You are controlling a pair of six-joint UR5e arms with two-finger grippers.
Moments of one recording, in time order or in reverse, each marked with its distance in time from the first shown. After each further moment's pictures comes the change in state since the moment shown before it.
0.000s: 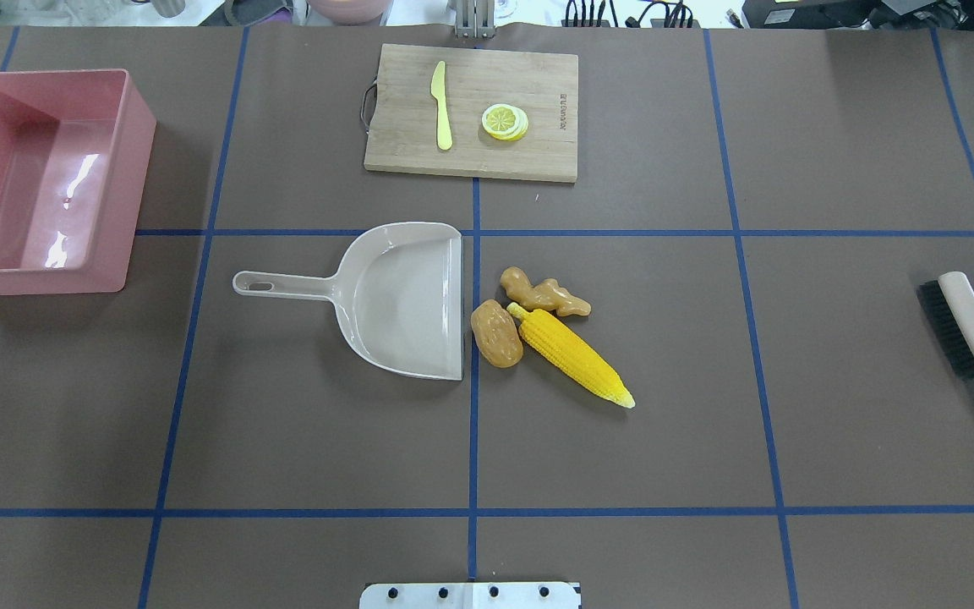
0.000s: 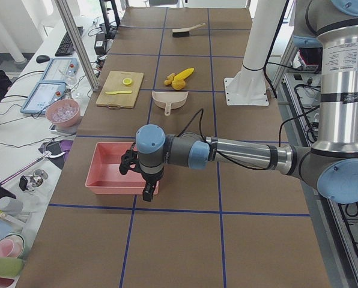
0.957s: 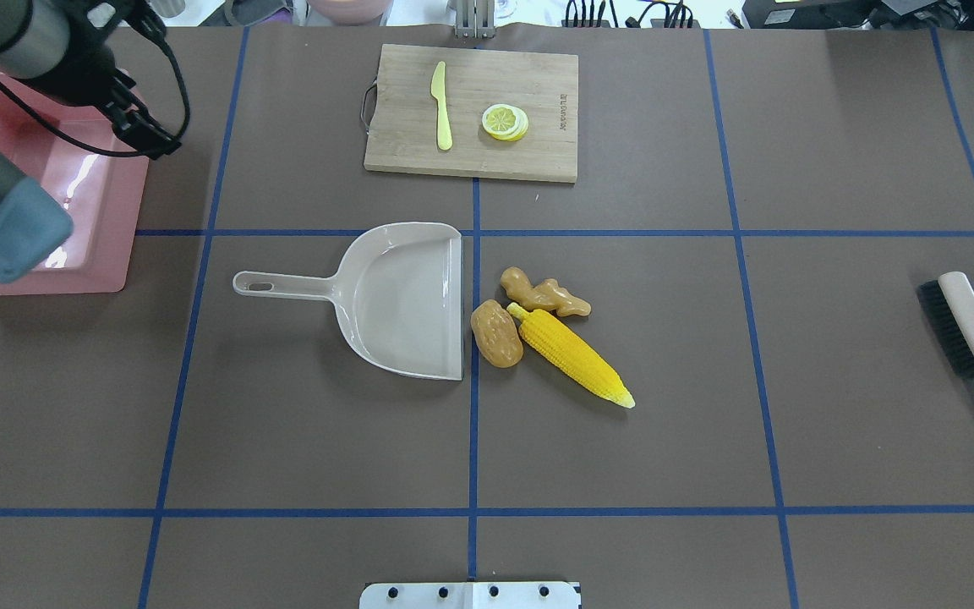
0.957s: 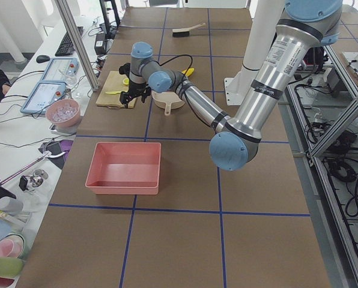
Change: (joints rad) left arm 0.509 -0.477 -0.030 -0.089 0.319 0.008; right arm 0.000 0.004 -0.001 0.006 -0.003 -0.002
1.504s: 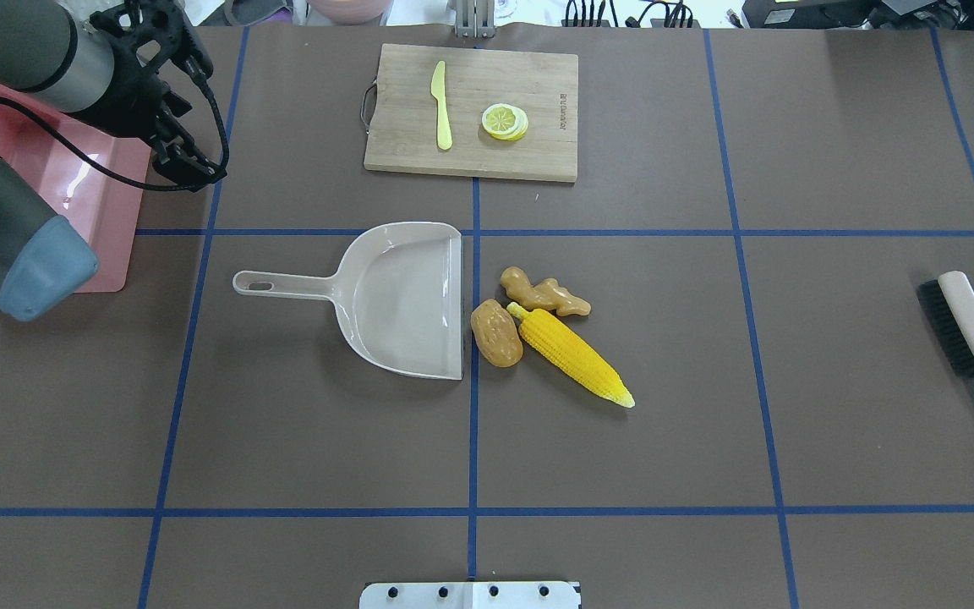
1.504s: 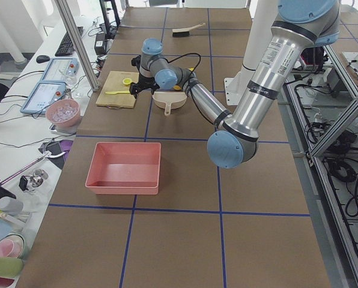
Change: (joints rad) left arm 0.048 0.014 -0.054 -0.060 -0.060 0.070; right arm 0.000 0.006 -0.042 0.183 0.003 0.008
